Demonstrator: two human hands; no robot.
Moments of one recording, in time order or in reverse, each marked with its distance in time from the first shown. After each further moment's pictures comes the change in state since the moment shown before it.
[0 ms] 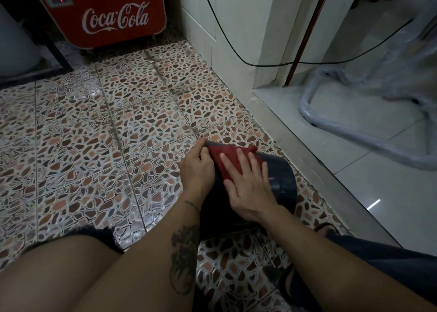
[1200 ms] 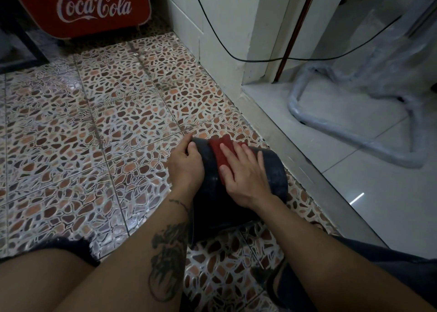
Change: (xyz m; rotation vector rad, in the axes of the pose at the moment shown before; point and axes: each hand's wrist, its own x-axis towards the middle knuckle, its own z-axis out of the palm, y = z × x) left_hand 0.010 0.008 0.018 -0.128 0.040 -0.080; right_hand 0.030 0.031 -0.004 0.054 0.117 0.048
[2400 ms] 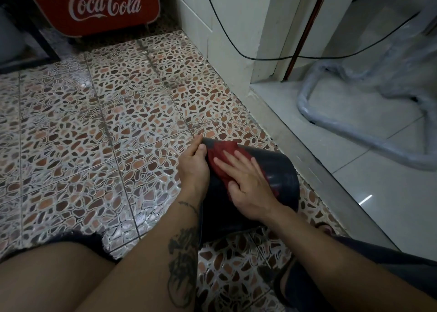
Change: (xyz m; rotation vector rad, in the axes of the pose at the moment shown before) left_hand 0.007 -0.022 0.000 -0.317 -0.093 -0.119; right_hand -0.026 -0.022 -0.011 0.252 -0.098 -0.185
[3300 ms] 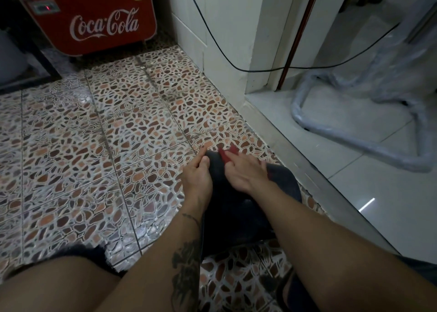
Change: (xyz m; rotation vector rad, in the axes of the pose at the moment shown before) left_hand -0.007 -0.001 0.007 0.071 -0.056 0.052; right_hand 0.065 0.009 -0.011 -0.179 -0.105 0.448
